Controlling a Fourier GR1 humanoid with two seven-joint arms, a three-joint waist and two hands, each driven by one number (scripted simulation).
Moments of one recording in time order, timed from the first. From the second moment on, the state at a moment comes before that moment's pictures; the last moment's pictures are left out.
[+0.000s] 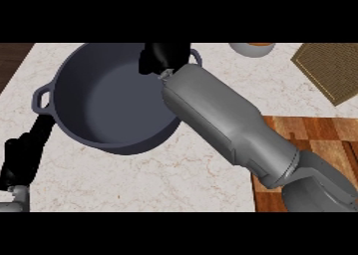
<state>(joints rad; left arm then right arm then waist) -0.02 0.37 0.00 -1.52 -0.02 0.10 0.13 -1.36 0.00 0.64 -0.62 0.70 -0.40 0.81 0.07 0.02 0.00</state>
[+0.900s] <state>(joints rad) -0.07 0.35 0.00 -1.51 -0.04 0.09 0.14 -1.32 0.00 0.45 -0.49 0.38 -0.70 0.41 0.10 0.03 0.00</state>
